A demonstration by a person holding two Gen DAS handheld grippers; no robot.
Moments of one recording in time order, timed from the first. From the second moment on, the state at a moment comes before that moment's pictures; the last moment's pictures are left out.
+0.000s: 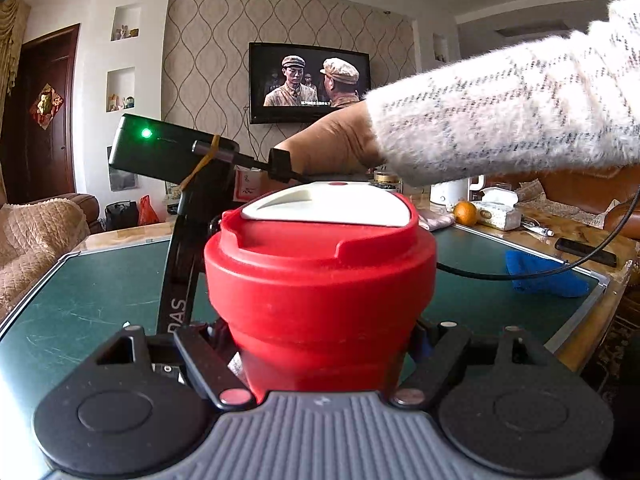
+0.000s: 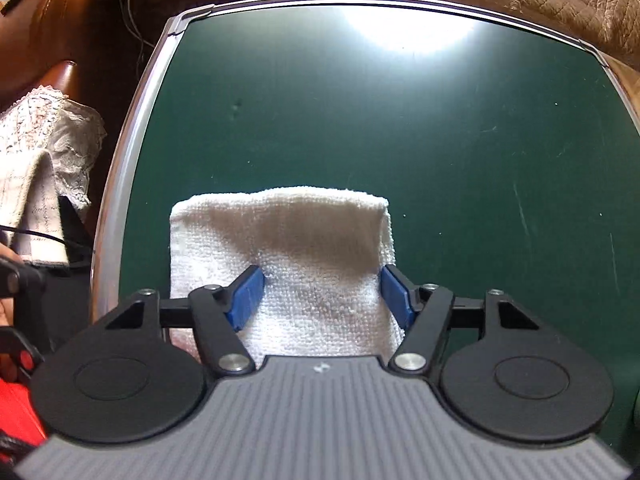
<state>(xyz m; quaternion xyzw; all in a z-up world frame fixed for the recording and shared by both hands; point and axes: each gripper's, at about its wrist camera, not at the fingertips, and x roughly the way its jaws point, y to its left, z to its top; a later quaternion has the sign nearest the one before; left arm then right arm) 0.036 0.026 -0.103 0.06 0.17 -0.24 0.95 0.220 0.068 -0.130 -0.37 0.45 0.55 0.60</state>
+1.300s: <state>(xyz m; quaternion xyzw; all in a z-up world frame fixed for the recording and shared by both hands) 0.036 0.018 -0.114 0.08 0.17 -0.23 0.96 0.057 -0.089 0.025 -0.19 0.36 0.45 0.80</state>
